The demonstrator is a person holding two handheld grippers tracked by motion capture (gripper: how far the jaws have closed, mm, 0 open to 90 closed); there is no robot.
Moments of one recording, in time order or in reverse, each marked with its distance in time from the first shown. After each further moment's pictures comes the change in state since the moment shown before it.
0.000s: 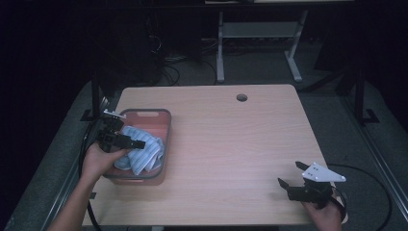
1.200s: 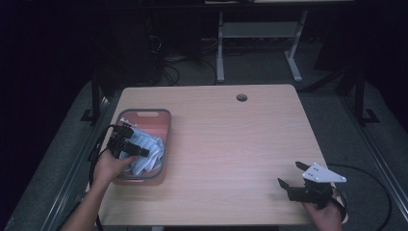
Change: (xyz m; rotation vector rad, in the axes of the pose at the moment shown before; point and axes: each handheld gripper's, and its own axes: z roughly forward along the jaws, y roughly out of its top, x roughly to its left) left arm -0.003 -0.009 0.042 0.134 0.134 -0.028; right arm 0.001 0.000 -0.002 -0.004 0.001 -0.002
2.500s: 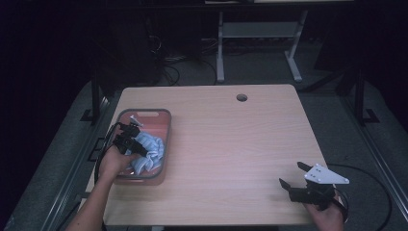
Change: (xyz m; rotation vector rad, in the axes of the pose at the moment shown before) left arm 0.000 0.015 0.012 0.126 0.012 -0.009; right arm 0.000 -0.001 -0.006 -0.010 -0.008 0.003
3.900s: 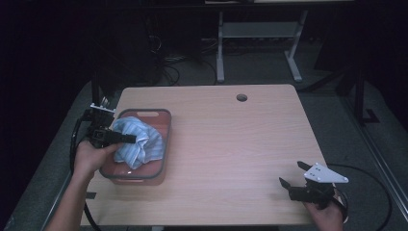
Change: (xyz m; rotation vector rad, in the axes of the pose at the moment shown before) left arm 0.013 -0.021 -0.090 -0.305 -0.192 -0.023; right arm -0.002 0.000 0.003 0.007 -0.008 0.005
